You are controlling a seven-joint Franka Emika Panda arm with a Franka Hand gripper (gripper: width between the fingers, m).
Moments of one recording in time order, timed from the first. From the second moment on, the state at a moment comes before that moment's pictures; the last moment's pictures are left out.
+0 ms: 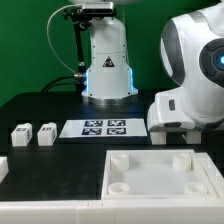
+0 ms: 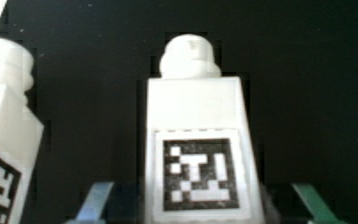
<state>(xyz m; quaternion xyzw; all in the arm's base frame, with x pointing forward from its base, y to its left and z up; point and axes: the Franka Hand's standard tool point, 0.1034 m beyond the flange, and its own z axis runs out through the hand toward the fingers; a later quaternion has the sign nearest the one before) 0.397 0.171 0.016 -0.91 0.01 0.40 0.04</state>
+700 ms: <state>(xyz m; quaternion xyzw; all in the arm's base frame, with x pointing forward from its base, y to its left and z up) 0.444 0.147 0.096 -0.96 0.01 0.26 0.05</state>
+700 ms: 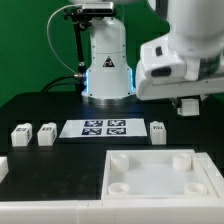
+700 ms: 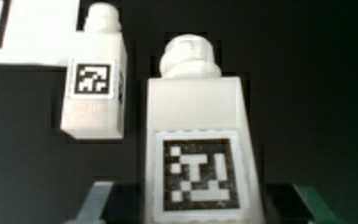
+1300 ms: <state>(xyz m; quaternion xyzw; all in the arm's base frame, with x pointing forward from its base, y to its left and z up) 0.567 0.132 0.178 -1.00 -0.04 -0.05 0.04</state>
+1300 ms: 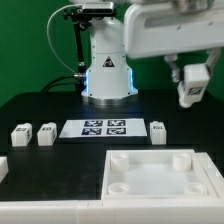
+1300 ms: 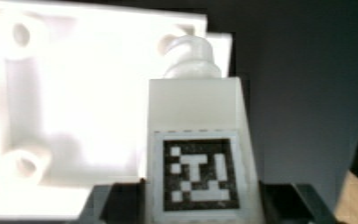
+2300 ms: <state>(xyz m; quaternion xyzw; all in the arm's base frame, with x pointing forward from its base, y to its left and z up) 0.565 0.136 0.172 -0.97 -0.03 -0.22 0.06</state>
